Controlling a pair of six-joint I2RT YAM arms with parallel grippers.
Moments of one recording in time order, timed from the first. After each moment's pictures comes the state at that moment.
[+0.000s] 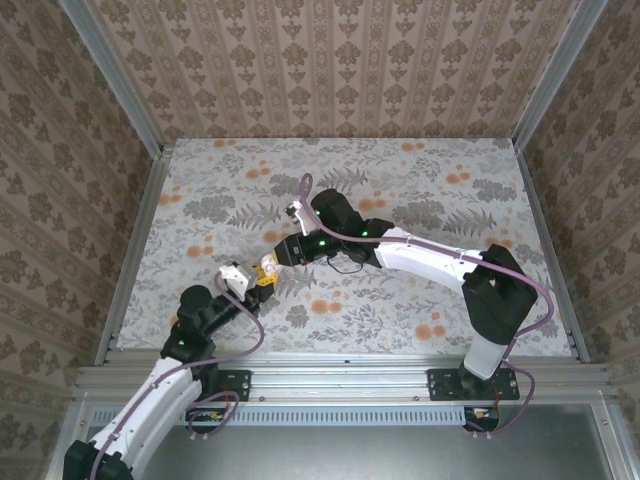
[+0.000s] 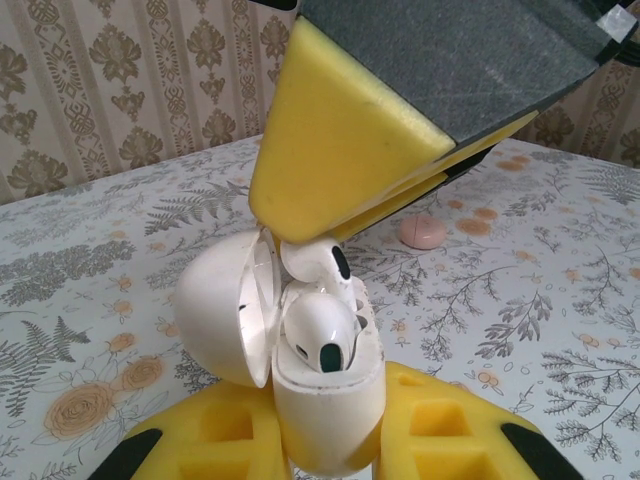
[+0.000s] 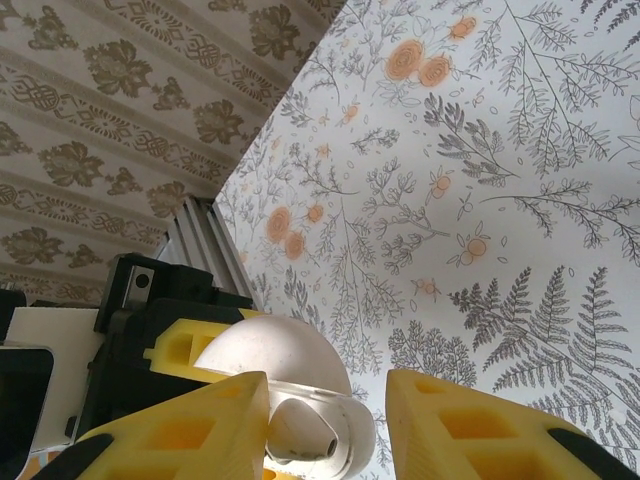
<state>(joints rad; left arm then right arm) -0.43 0.43 0.05 0.28 0.46 0.04 0.81 1.74 1.28 -0.15 -0.53 0.52</state>
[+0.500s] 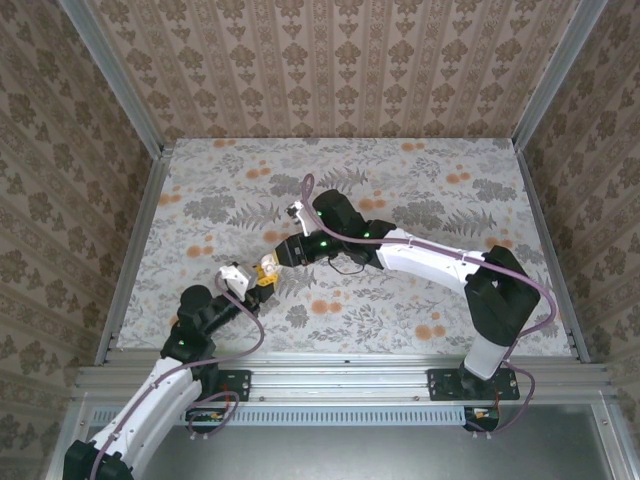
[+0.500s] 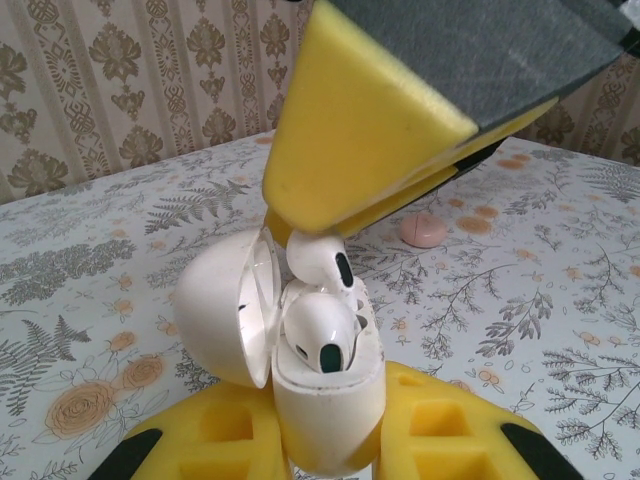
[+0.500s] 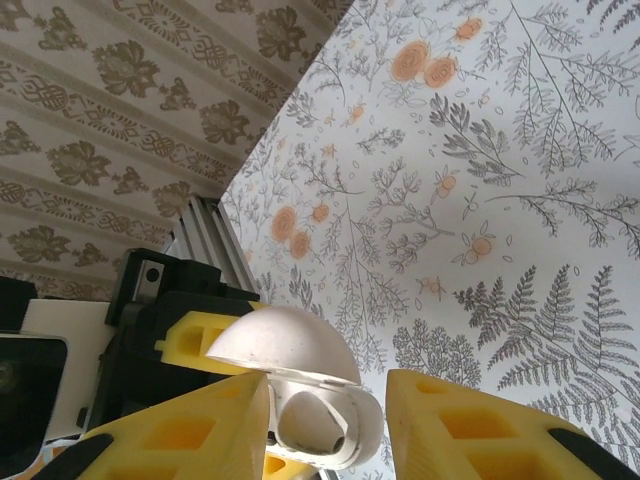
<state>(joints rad) -0.43 0.43 0.05 0.27 0.46 0.04 0.81 1.72 1.26 -0.13 -0.53 0.53</state>
